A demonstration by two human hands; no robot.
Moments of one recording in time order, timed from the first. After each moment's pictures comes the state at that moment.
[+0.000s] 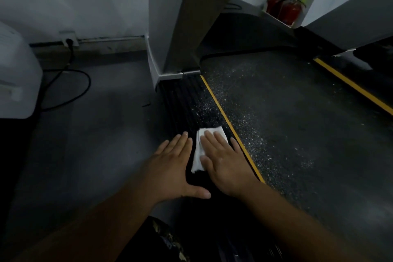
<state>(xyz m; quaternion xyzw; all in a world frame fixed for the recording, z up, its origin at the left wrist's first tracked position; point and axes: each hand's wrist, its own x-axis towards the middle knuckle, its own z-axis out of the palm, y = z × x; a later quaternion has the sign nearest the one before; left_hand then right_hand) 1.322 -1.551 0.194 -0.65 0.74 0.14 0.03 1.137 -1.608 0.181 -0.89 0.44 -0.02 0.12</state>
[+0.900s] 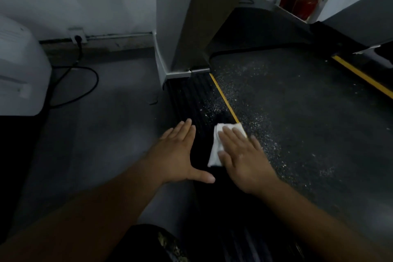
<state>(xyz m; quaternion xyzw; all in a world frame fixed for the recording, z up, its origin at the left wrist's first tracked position) 1.341 -1.594 0.197 -0.67 0.73 0.15 0.03 1.124 -1.637 0.175 -0.88 0.47 -0.03 0.11</state>
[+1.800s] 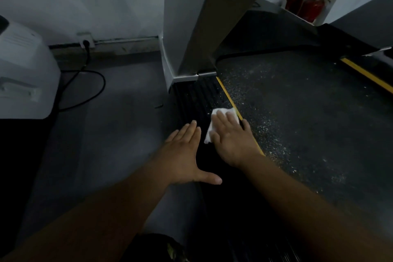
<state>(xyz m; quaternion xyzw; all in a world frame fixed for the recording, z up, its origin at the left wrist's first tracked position) 1.345 -1.596 0.197 -0.67 0.72 0.15 0.02 1.181 -1.687 0.181 -0.88 0.47 -0.01 0.08</state>
